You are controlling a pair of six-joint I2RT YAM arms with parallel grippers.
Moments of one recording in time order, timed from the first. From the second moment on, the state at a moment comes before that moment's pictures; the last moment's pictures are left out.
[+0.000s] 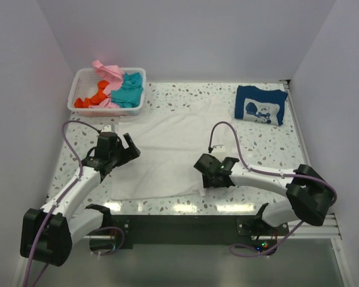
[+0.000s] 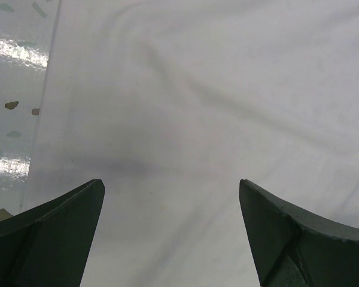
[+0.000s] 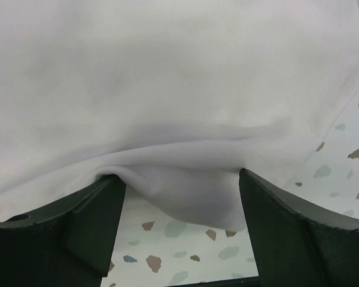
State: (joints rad) left arm -0.22 1.03 0.56 -0.32 -0.04 -0.65; right arm 0.97 1.38 0.74 -0.71 0.49 0.86
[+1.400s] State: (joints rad) left arm -0.22 1.06 0.55 -0.31 -0.05 -0.65; right arm 0.88 1.17 0.57 -0.58 0.07 0.67
